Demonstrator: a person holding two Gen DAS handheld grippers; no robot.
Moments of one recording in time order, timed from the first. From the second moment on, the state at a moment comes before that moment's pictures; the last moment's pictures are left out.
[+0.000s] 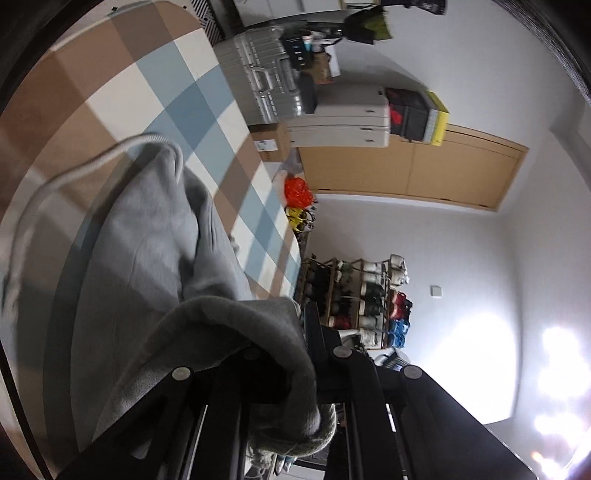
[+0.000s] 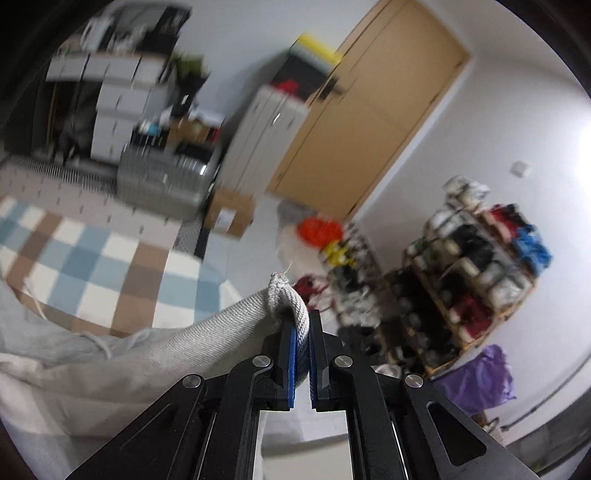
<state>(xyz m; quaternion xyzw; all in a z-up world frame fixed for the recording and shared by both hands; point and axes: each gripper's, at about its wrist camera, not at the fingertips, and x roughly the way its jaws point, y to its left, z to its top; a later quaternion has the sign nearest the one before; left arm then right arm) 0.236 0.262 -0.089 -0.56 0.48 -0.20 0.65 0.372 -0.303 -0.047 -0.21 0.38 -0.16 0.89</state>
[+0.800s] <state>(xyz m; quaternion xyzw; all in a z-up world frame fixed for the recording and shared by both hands) 0.152 0.278 -0.049 -0.54 0.49 -0.14 0.67 0.294 -0.344 -0.036 0.06 0.46 0.06 0.89</state>
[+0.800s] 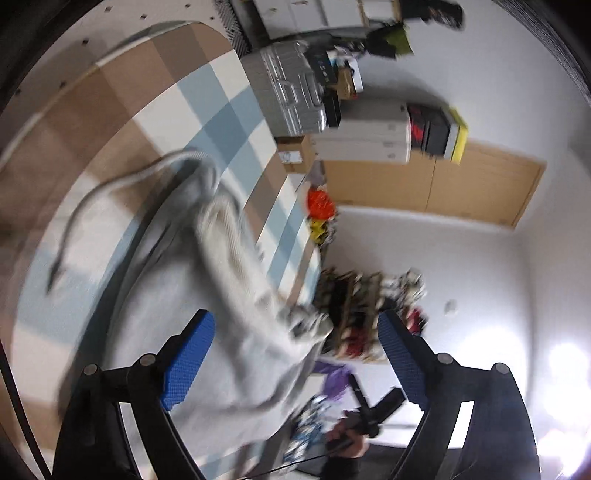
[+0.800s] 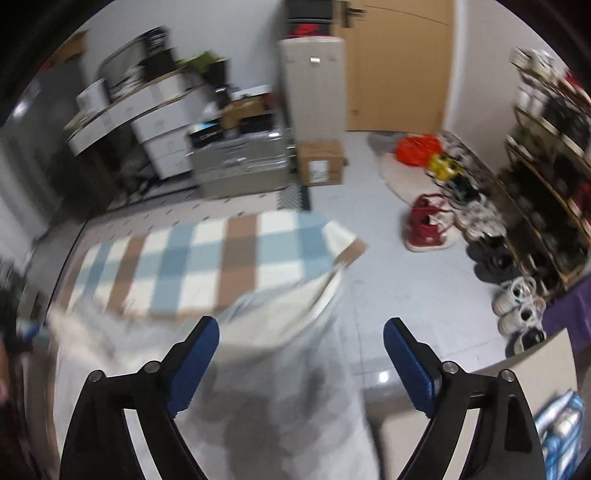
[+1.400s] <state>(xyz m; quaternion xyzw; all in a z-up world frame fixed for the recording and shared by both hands) -0.006 0.200 -0.147 -0.52 0.56 -0.17 0.62 0.125 -0.336 -0.168 0.45 0.45 0.16 0.76</state>
